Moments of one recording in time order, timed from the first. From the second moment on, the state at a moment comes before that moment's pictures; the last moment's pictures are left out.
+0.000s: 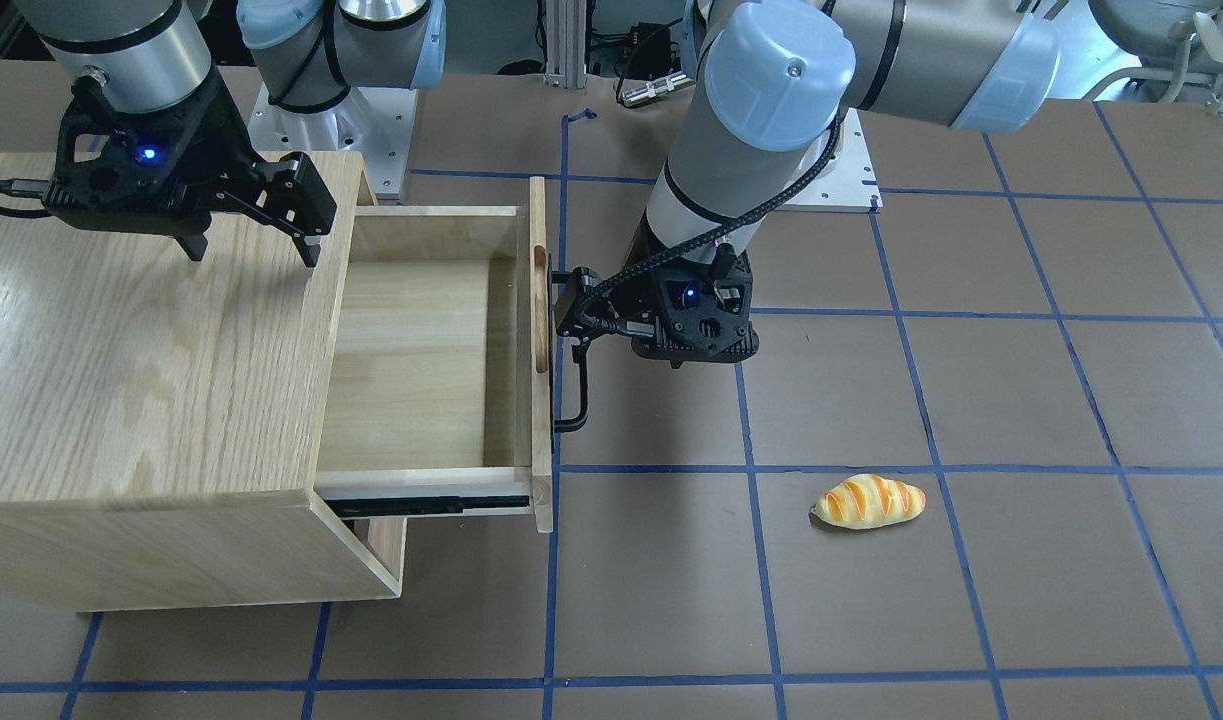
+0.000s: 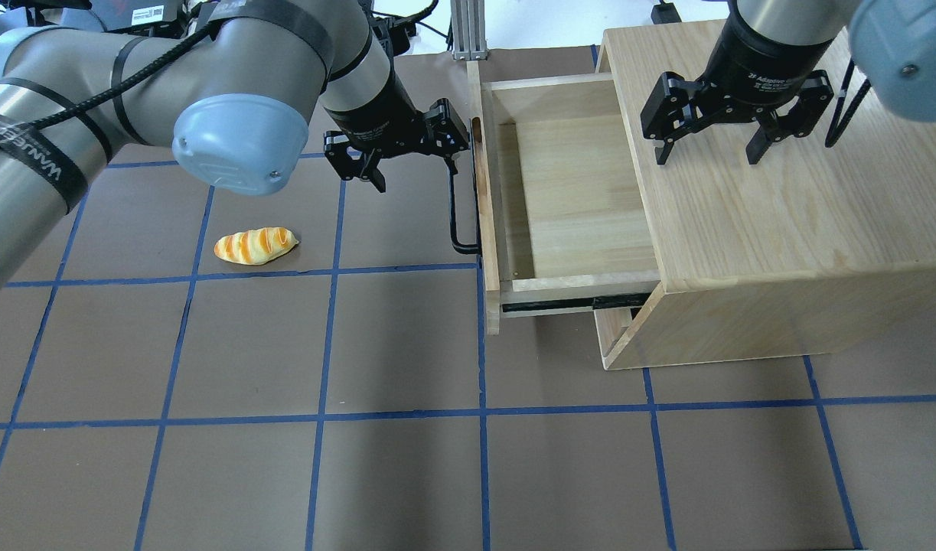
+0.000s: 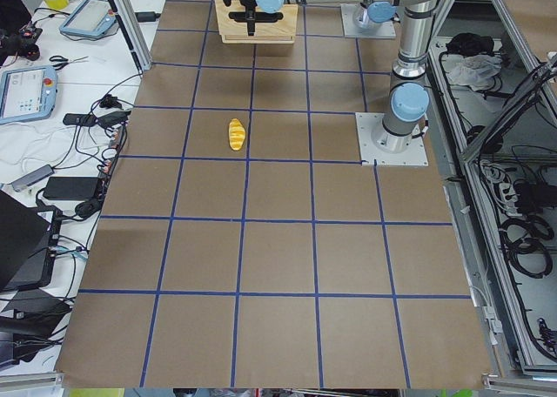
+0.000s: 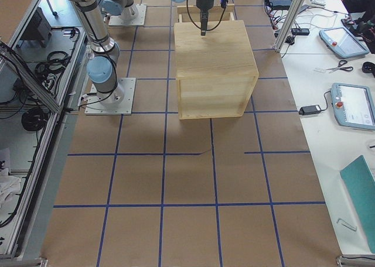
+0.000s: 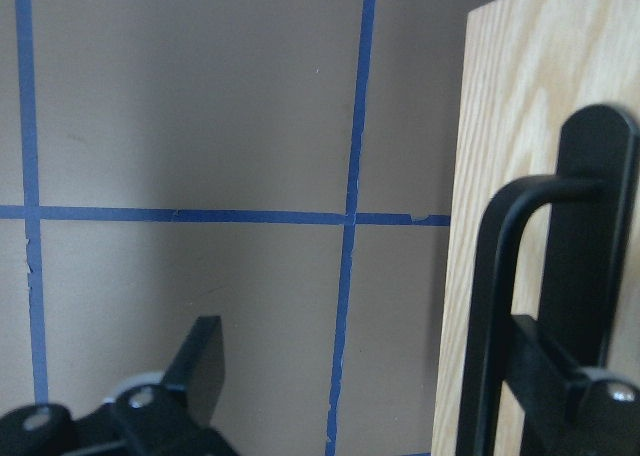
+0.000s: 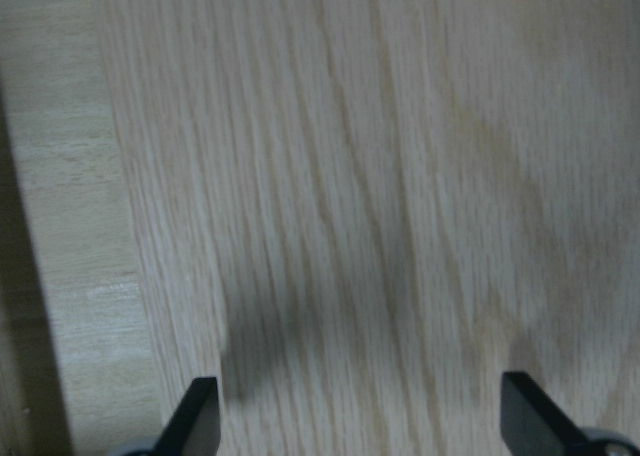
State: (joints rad) left arm -1.79 -1.78 -1.54 -1.29 1.38 -0.32; right arm 1.57 -1.56 1.53 -1.56 -1.57 0.04
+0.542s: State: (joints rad) left arm -1.74 -1.73 -1.40 -1.49 1.44 -0.25; right arm 1.57 -1.56 1.52 -1.56 -1.57 0.04
